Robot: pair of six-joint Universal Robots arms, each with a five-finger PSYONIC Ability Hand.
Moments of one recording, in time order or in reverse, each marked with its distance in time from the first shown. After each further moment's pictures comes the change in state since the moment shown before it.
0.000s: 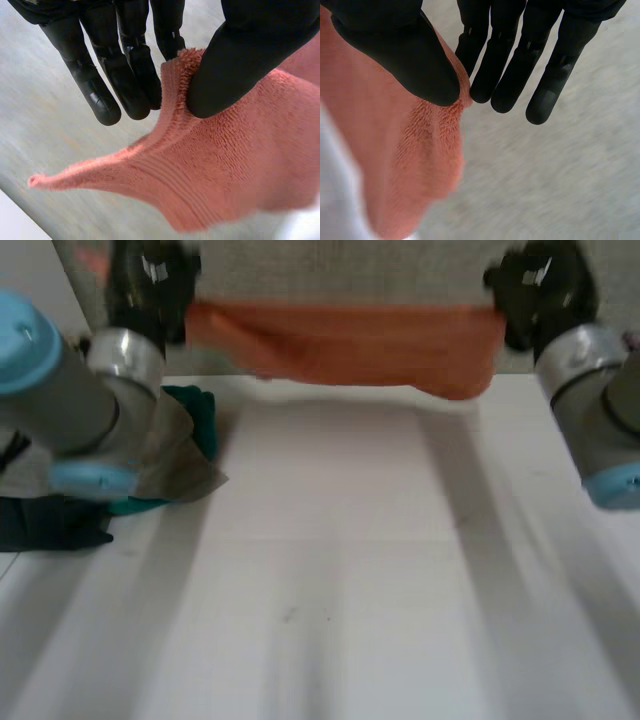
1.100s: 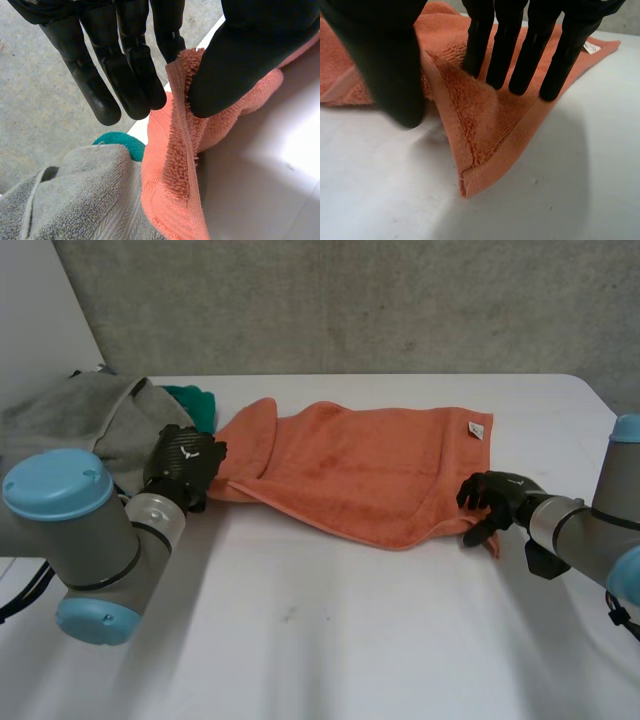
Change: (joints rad) left arm -0.002 0.006 -0.469 -0.003 0.002 -0.019; right arm -0.184 0.298 0.172 0.285 -0.232 0.570; left_hand 0.000 0.000 0.001 0.000 0.000; right_hand -0.384 -0.454 -0.470 -0.480 -0.440
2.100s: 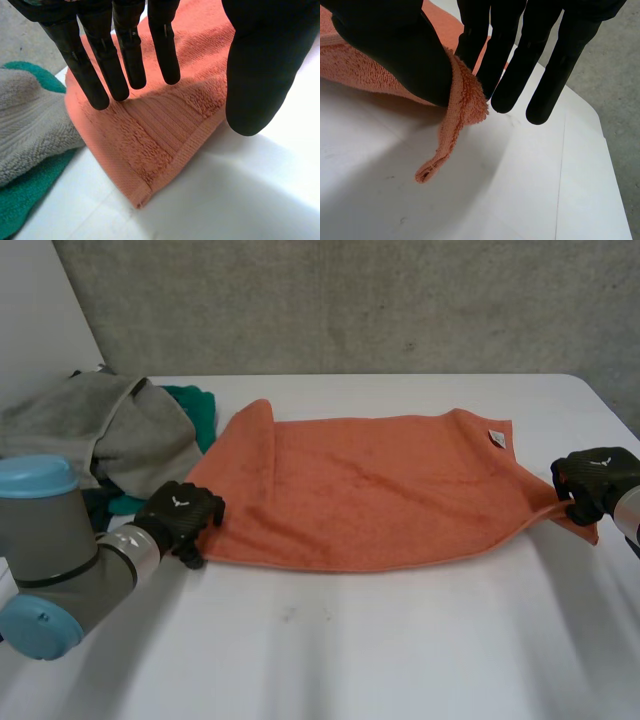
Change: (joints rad) left arm 0.158 -0.040 -0.037 -0.264 0.258 -0.069; right arm -0.176 -0.277 0.208 -0.047 0.069 -0.467; left_hand -0.532 -0.598 -0.597 -0.605 -0.547; right_hand 0.388 0.448 0.470 0.480 0.445
